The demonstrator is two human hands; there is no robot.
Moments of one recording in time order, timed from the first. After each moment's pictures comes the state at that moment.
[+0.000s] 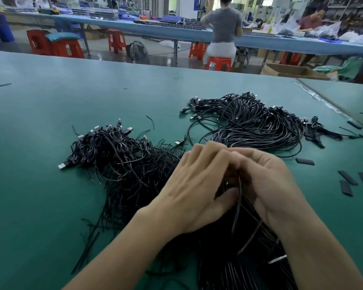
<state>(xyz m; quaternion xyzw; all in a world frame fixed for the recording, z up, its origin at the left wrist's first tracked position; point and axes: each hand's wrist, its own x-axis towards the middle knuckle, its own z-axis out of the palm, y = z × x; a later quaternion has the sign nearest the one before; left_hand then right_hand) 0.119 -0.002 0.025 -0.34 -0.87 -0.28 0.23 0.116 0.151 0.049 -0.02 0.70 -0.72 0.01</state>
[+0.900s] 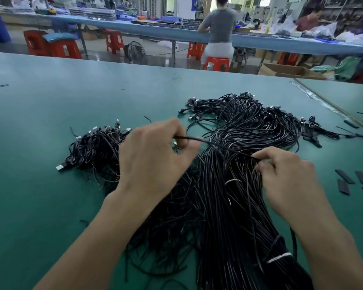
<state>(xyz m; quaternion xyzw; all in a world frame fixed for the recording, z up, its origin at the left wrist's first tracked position) 0.108 -0.034 0.057 -0.10 -0.85 -0.31 0.41 0.123 0.177 0.054 0.06 0.95 -0.27 -0.14</state>
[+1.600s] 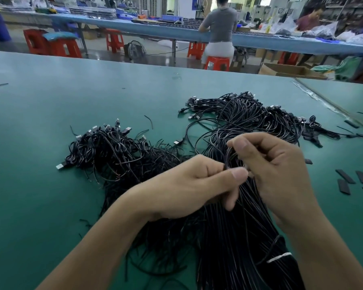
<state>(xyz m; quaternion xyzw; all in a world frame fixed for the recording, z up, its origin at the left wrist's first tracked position) 0.120 -0.018 0.061 -0.32 -0.72 -0.59 -0.18 0.122 0.153 0.059 -0.14 0.75 -0.63 -0.17</state>
